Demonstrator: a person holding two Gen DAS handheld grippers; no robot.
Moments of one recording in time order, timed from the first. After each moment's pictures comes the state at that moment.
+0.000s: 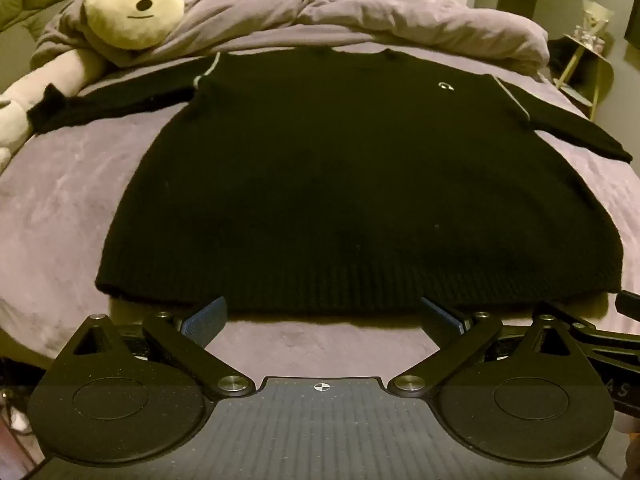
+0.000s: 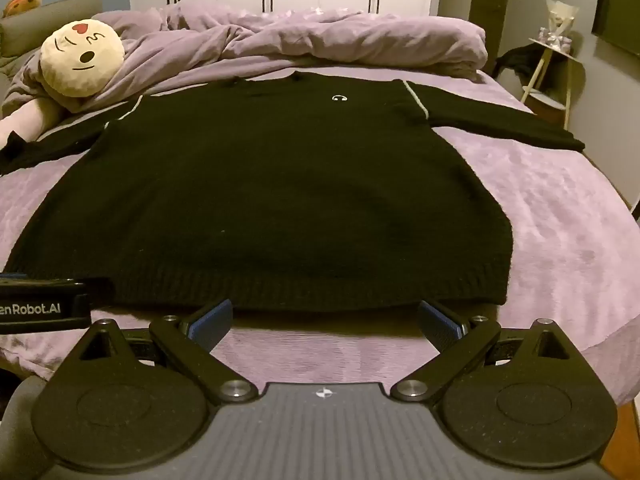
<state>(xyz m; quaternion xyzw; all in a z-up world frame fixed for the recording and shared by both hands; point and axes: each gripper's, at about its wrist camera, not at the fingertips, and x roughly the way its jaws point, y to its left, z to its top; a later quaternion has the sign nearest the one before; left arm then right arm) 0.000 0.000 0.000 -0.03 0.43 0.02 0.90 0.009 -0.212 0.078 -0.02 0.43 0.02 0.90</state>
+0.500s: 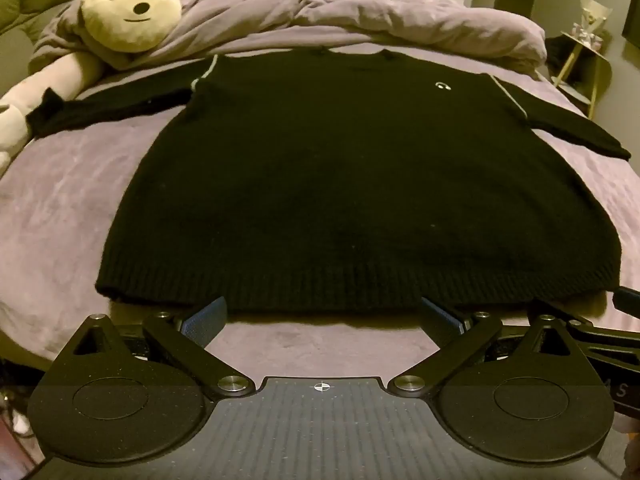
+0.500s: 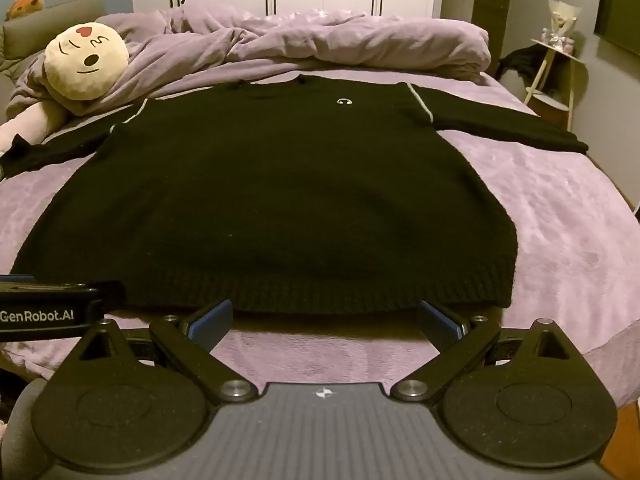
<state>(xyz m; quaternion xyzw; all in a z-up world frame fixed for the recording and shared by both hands) -0.001 -0.002 -0.001 -0.03 0.43 0.02 0.90 0.008 -0.203 0.081 -0.02 0.43 0.02 0.90</state>
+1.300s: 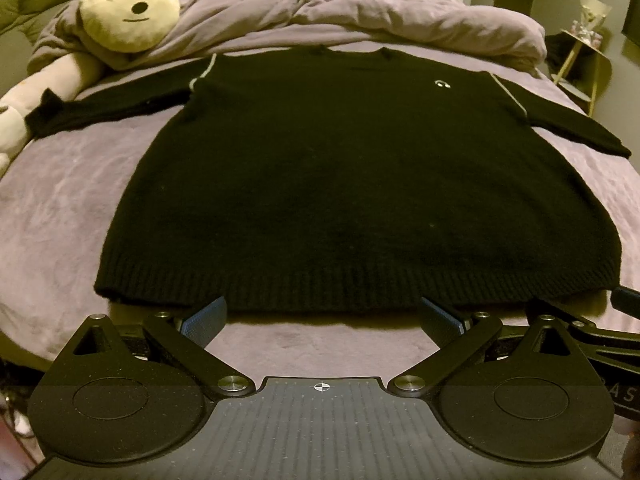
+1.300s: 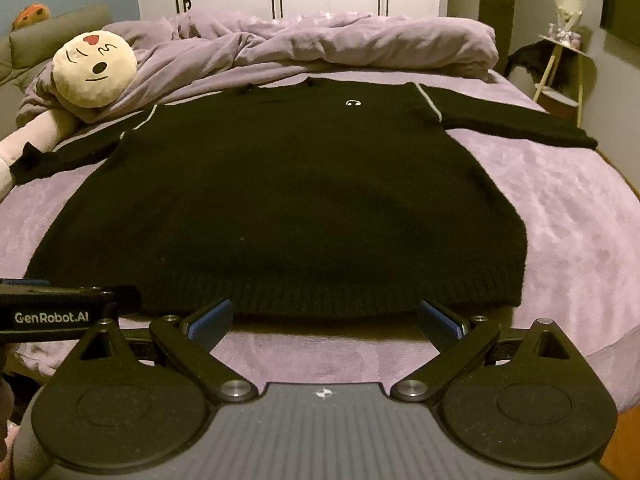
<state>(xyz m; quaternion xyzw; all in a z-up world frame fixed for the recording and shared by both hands) 0.000 -0.005 0.001 -0.03 0.43 0.02 0.90 0.008 -0.211 0.085 0.00 0.42 0.04 0.91</state>
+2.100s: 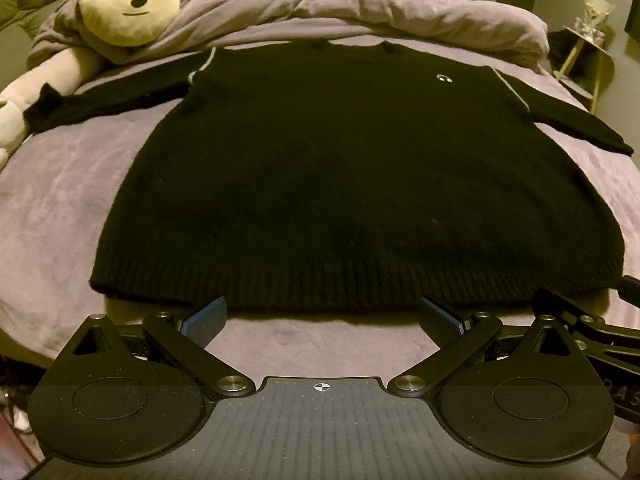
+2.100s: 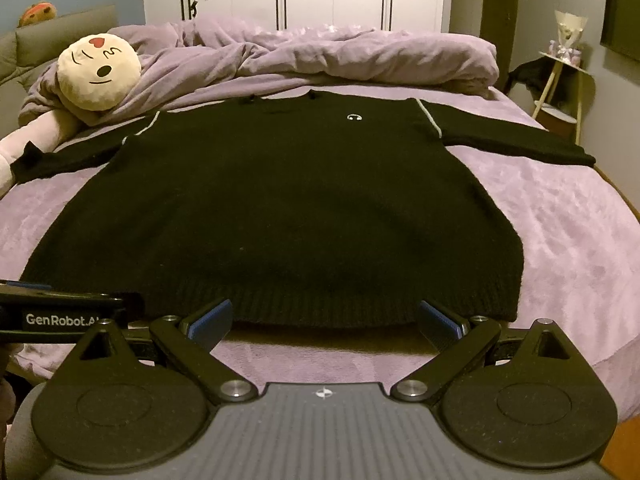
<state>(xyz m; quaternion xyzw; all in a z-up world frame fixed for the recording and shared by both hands) 0.005 -0.005 -0.005 -0.03 0.44 0.02 0.90 0.004 -0.208 0.088 -0.01 0.40 0.04 0.91</state>
